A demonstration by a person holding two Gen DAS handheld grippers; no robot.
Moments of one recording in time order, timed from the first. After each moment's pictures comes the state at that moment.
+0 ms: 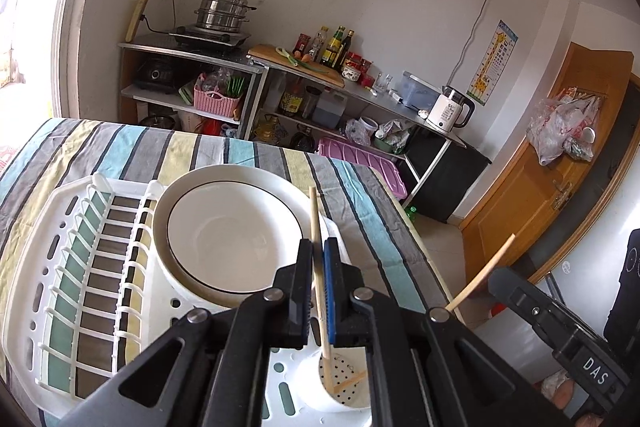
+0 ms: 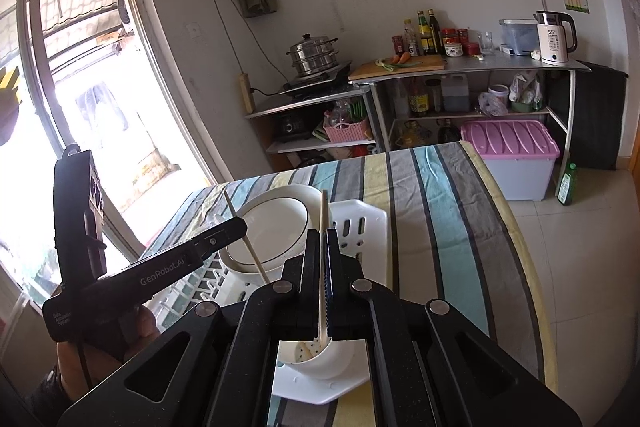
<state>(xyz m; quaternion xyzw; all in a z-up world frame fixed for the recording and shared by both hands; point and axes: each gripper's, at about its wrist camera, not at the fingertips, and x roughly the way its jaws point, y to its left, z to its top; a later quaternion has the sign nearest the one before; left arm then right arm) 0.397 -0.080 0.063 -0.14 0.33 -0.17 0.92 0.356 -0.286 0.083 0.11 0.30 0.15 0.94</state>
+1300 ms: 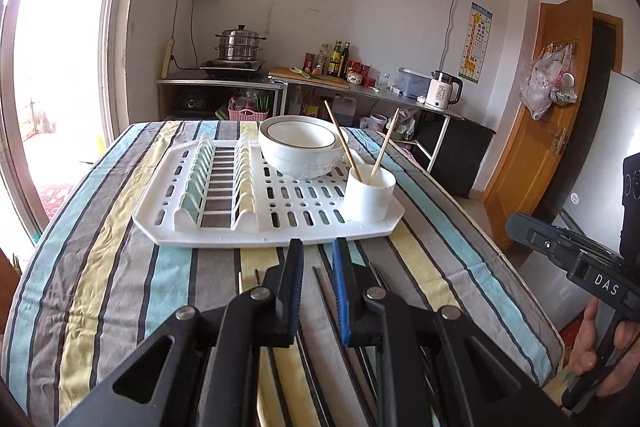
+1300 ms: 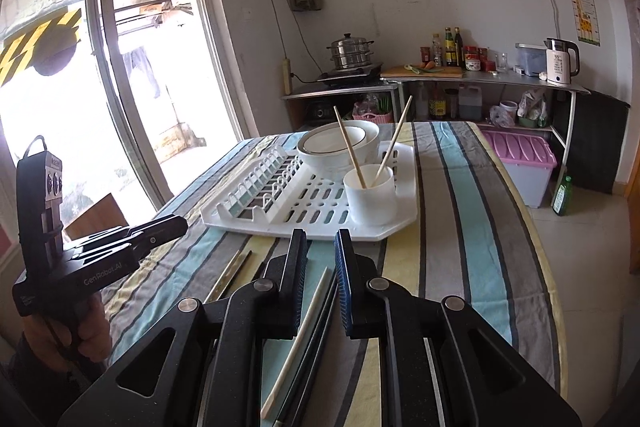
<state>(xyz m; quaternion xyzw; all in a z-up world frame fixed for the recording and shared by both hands) 0.167 -0.008 0.054 -0.05 0.28 -0.14 0.95 0.154 -0.252 0.063 0.05 0.28 0.19 0.94</state>
